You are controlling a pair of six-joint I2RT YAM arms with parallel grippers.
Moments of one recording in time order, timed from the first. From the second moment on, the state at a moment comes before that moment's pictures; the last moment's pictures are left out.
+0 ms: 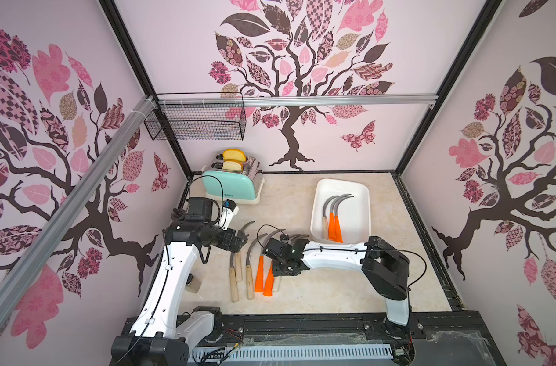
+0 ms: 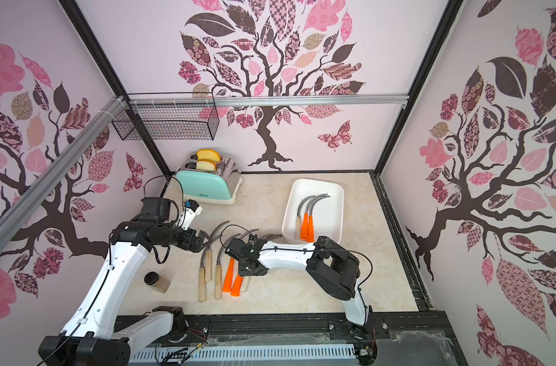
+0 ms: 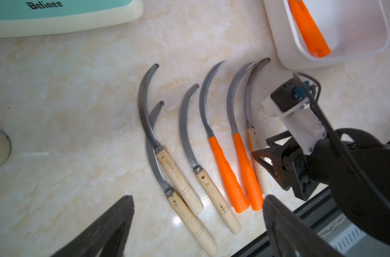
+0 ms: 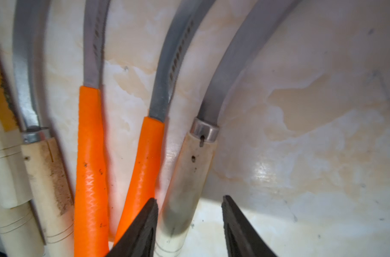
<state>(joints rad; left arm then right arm) -0.06 1.09 1.13 -1.10 0.33 0.28 1.12 1.97 1.35 -0.63 0.10 1.04</state>
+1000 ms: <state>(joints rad) -0.06 1.12 1.18 -1.12 0.35 0.26 1.12 2.01 1.38 -0.70 0.14 0.99</state>
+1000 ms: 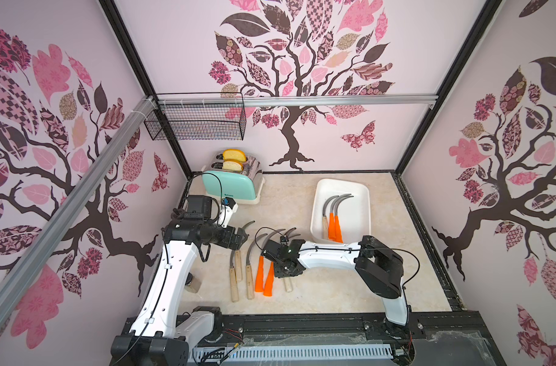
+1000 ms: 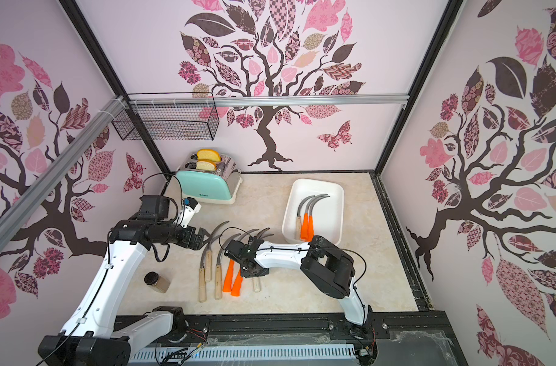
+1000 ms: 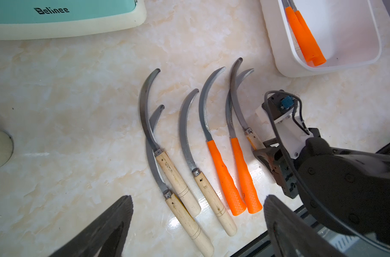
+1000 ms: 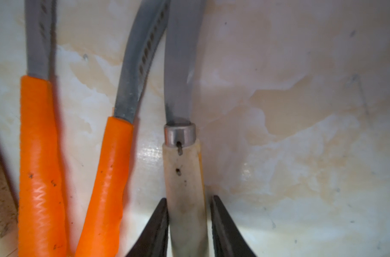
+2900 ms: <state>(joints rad) -0.06 1.15 1.17 -1.27 0.59 0.52 1.11 1.95 1.30 -0.68 0.15 0.93</state>
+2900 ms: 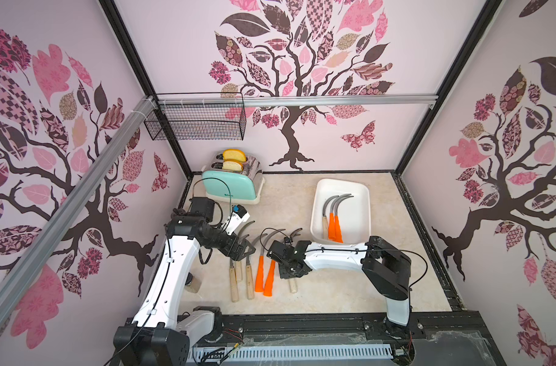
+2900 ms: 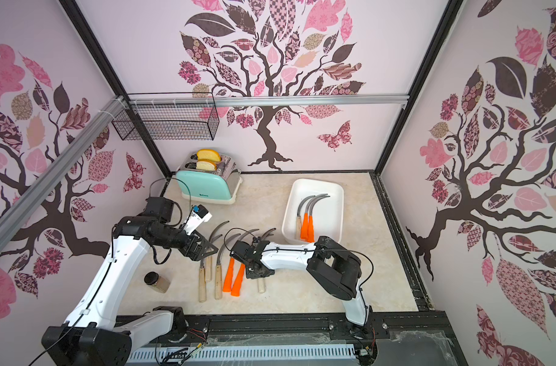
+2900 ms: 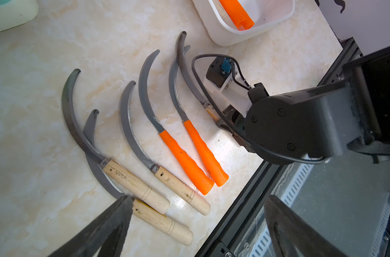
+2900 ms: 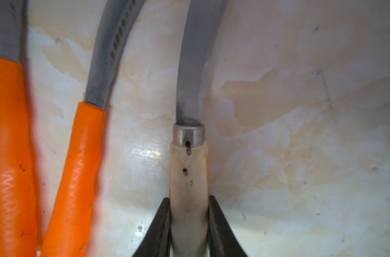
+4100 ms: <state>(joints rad) -0.06 1.18 1.21 -1.25 0.55 0.54 1.00 1.70 1.39 -0.79 0.10 0.73</state>
